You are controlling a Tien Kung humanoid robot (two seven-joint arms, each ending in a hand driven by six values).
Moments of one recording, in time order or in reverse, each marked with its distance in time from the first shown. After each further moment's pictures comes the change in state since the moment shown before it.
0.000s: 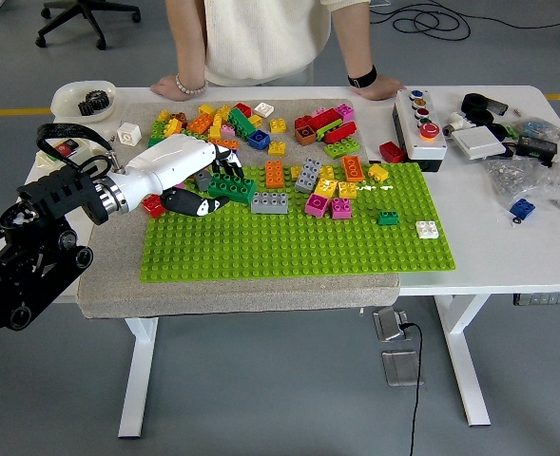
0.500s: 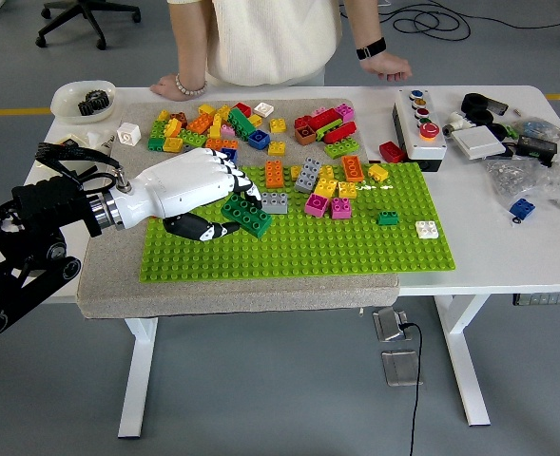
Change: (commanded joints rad) left arm -0.071 0.157 0.244 -0.121 0.022 0.169 -0.202; right arm 0.016 -0.006 -0.001 0.000 -0.006 0.003 -0.002
